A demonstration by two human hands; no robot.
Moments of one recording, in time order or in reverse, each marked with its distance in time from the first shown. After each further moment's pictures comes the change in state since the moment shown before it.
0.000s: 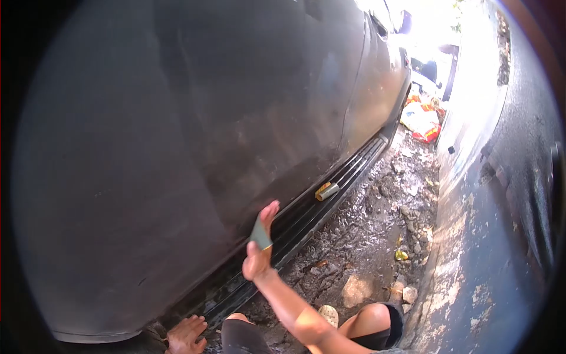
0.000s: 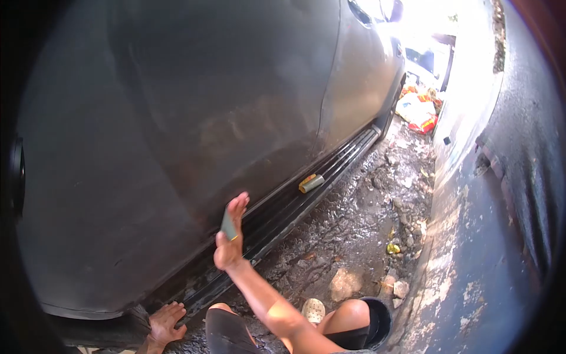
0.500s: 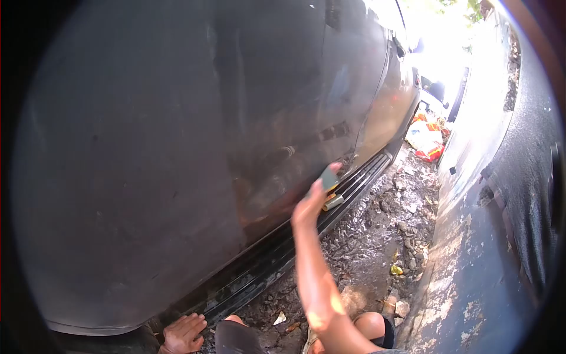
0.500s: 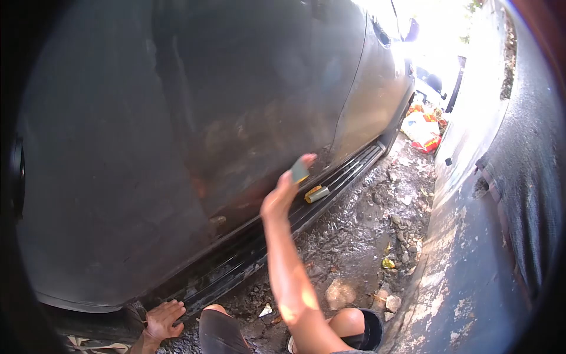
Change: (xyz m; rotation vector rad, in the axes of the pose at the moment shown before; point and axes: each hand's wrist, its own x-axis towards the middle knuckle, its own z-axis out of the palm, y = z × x) left_hand -0.004 -0.005 0.005 0.057 0.054 0.070; right_hand 0.090 0.126 -0.070 0.380 0.136 0.519
